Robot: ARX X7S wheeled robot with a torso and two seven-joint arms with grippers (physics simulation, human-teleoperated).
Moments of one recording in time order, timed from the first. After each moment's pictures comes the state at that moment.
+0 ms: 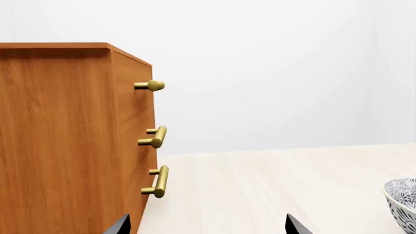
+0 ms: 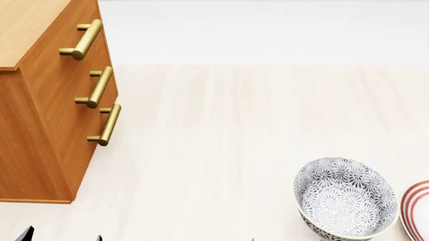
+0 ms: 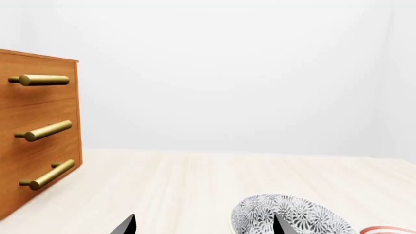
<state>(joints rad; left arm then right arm) 0.16 -0.28 0.28 0.30 -0.16 0.12 -0.24 -0.20 0.28 -0.27 -0.40 0.10 -0.04 0.36</state>
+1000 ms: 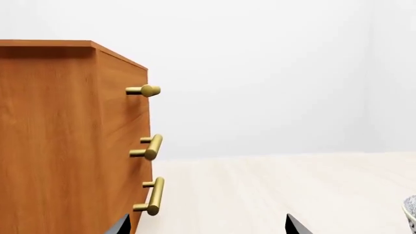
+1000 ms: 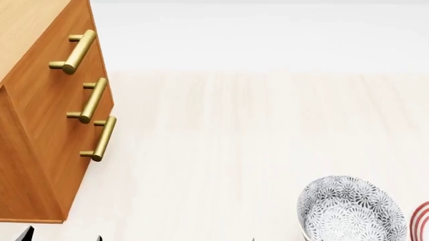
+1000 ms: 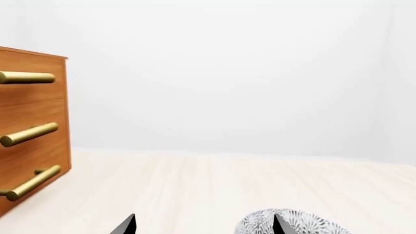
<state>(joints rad) 0.17 -0.30 0.29 0.29 -0.17 0.16 -0.25 -0.19 0.30 -0.29 -0.40 0.11 -0.04 0.39</state>
